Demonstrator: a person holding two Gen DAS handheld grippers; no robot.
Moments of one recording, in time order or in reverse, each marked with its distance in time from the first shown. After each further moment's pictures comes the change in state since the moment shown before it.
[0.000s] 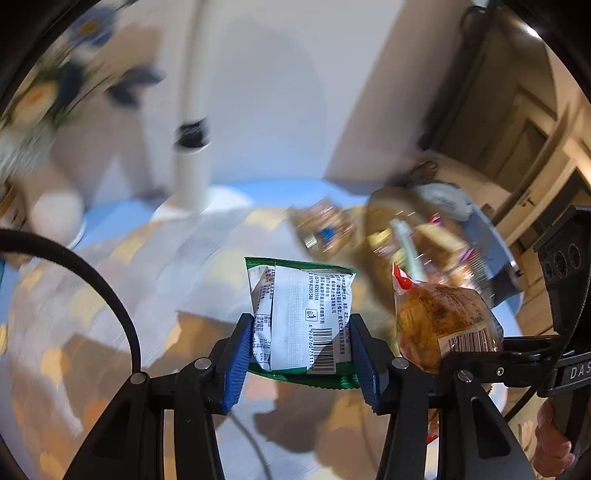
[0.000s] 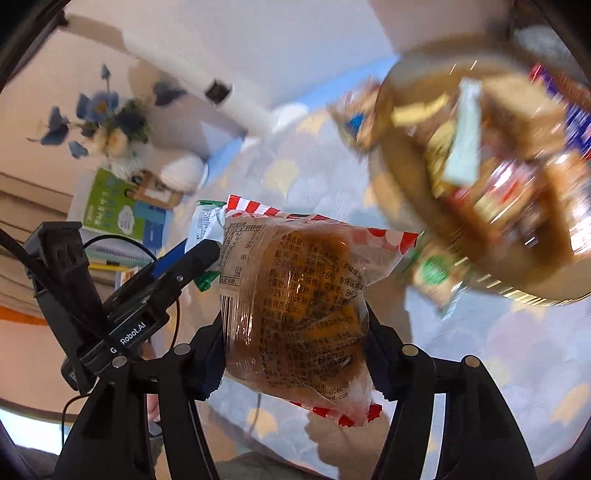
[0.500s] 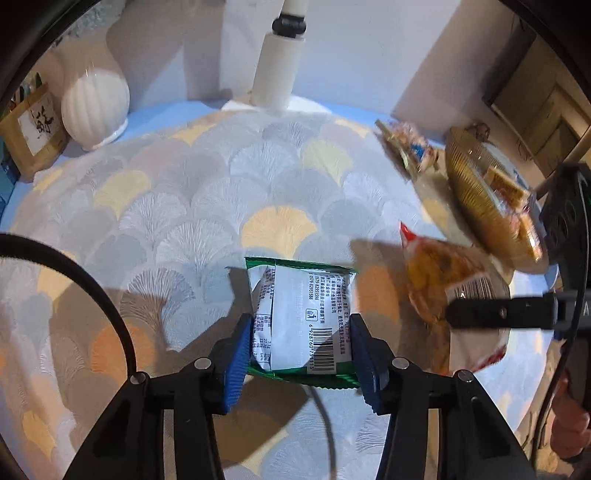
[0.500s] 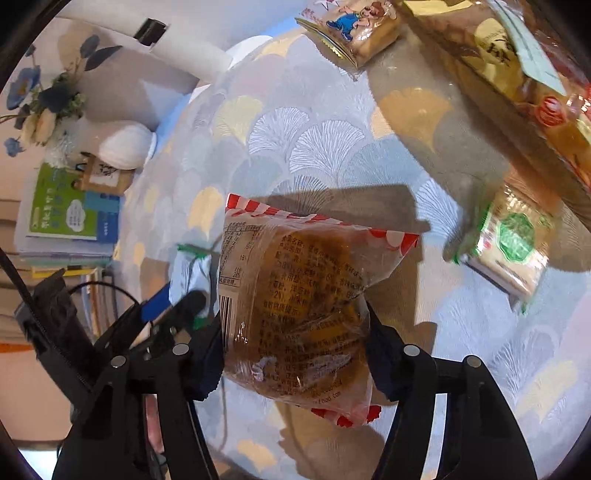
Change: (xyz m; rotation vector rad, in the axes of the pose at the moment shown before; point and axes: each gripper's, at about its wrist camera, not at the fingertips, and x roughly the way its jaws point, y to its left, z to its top) left arm 0.029 0.089 -0.085 -0.096 0.150 0.088; right arm 0.112 0.002 -0.017 0.090 0.158 -0.064
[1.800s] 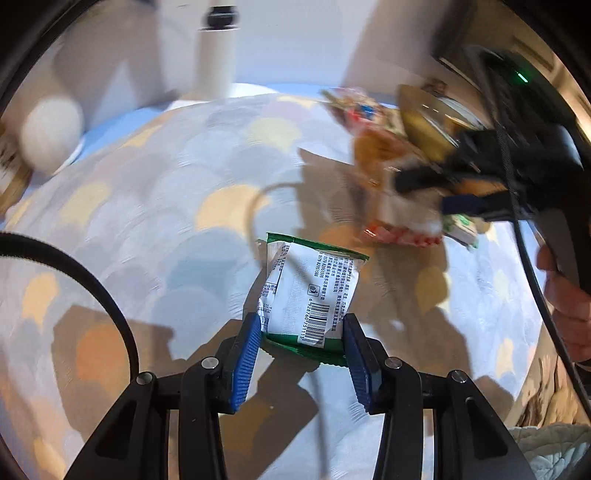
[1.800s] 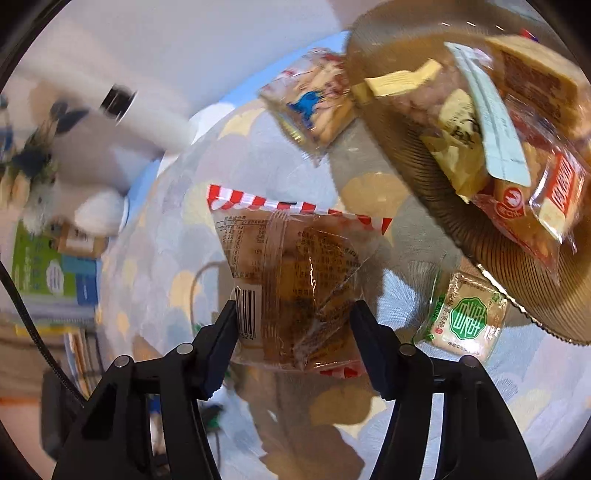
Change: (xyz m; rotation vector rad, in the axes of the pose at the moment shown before) left arm -0.001 -0.010 -0.019 0.165 0.061 -0.050; right arm -0.010 0.001 0.034 0.033 -0.144 -0.147
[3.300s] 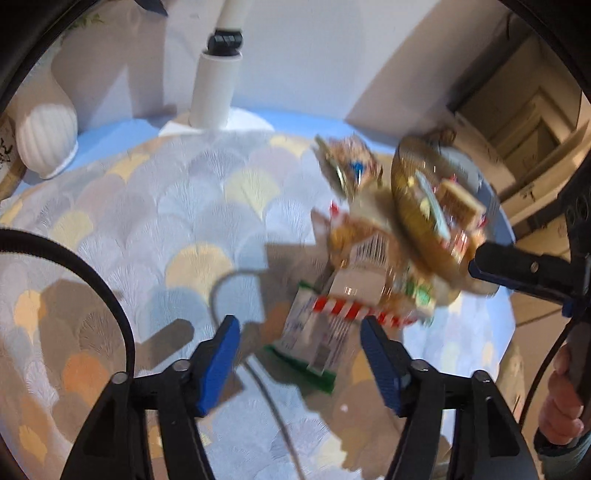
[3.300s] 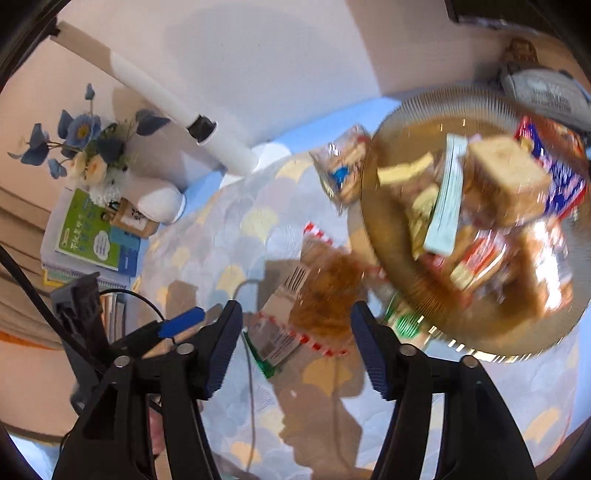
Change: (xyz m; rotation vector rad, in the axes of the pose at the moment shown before) left arm -0.010 -0.022 0.061 -0.145 0.011 -0.086; right arm -0.090 -0.006 -0.006 -0.080 -0.068 0.087
